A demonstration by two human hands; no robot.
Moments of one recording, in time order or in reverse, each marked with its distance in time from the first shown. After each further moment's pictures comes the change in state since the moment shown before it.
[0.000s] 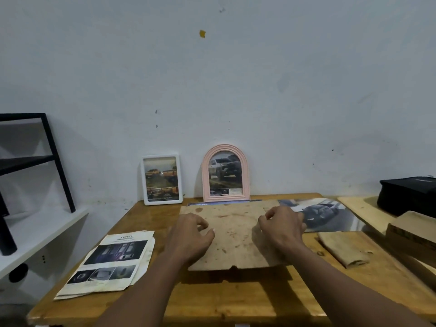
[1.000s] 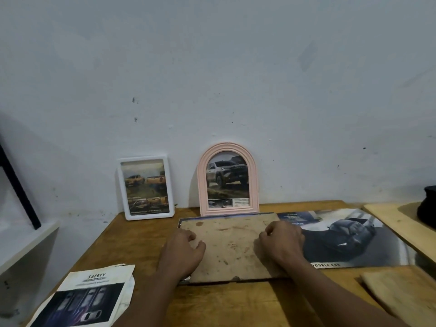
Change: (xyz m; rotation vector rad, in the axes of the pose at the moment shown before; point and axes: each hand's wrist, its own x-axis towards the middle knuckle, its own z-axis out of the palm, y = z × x) left_hand 0.129 -0.067 0.074 -0.115 -0.100 -0.191; right_hand 0.111 0.015 0.110 -0.118 -0.142 -0.037
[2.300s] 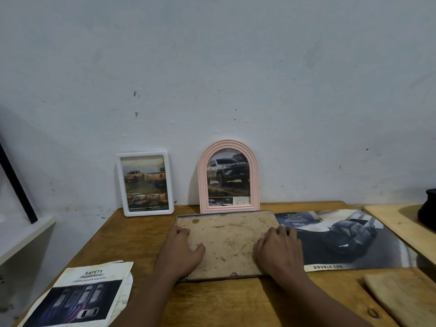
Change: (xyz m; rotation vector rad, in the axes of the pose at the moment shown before) left_hand 0.004 -0.012 0.006 0.057 -0.010 0.070; right_hand -0.029 -0.008 -0.004 -0.324 -0.118 -0.087
